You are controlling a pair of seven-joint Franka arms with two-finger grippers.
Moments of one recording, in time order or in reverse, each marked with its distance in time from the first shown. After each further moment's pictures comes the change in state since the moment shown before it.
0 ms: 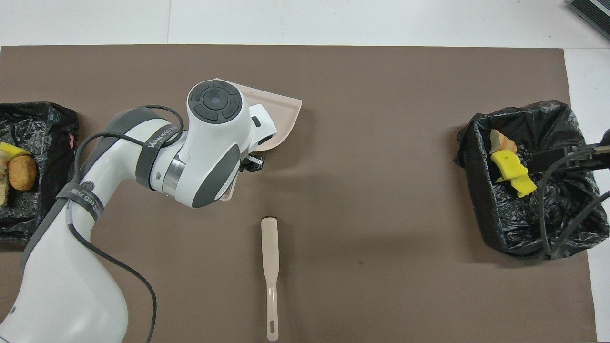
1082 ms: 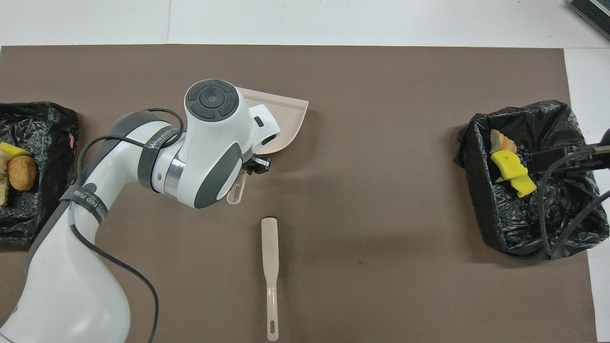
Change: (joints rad) left arm -0.018 0.011 -0.003 0.002 -0.081 0.007 -0.010; right arm 0.000 0.000 0.000 0.000 0.000 0.000 0.000
